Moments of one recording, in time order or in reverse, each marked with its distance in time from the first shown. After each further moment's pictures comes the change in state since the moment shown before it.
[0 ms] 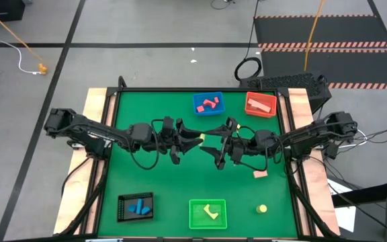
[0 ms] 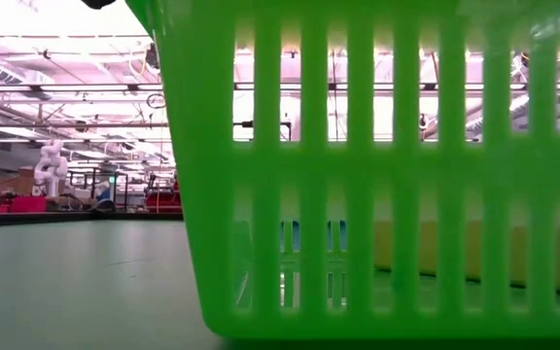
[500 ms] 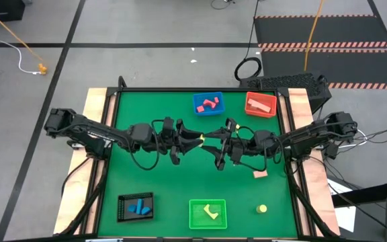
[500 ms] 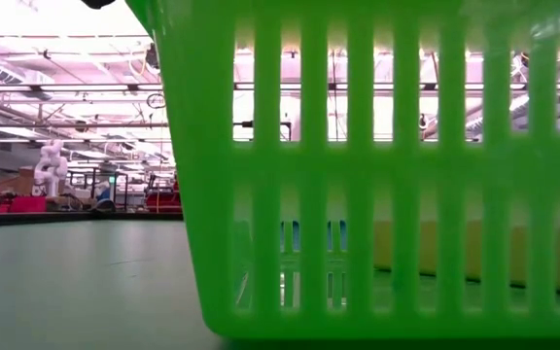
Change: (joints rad) left arm 0.000 0.000 0.000 -0.003 0.003 -0.003; right arm 0.000 0.000 0.000 -0.022 0.000 0.023
